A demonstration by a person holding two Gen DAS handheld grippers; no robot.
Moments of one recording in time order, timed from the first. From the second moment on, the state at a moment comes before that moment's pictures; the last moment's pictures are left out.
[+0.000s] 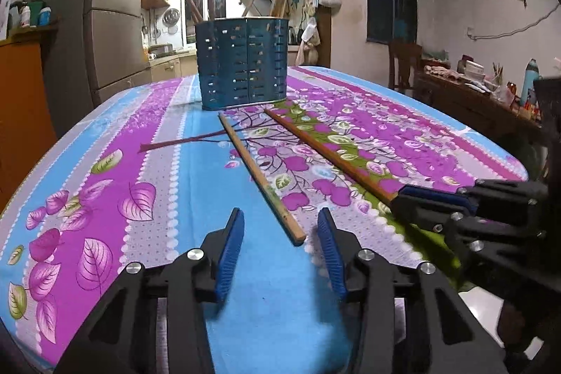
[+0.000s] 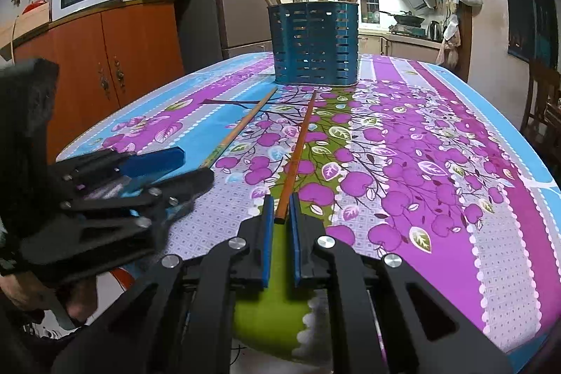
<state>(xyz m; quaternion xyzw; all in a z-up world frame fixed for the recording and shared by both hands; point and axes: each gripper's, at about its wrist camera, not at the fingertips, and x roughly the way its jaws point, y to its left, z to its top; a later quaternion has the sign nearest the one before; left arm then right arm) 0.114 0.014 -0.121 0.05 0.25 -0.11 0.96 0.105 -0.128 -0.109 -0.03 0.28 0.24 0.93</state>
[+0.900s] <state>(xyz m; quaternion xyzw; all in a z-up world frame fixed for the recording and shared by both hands) 0.103 0.015 -0.126 0.07 0.20 -0.09 0.97 0.099 -0.129 -0.112 -0.01 0.24 0.22 0.95</state>
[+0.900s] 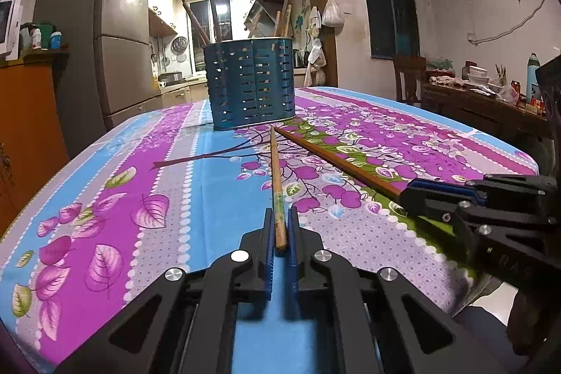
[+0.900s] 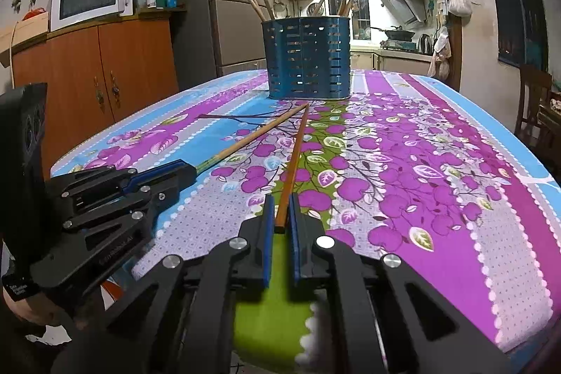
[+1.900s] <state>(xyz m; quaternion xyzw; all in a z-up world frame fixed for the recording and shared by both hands) 0.134 0.017 0.057 0.05 0.07 -0.12 0.99 0.141 -0.143 0.072 -0.04 0.12 0.26 0.96</state>
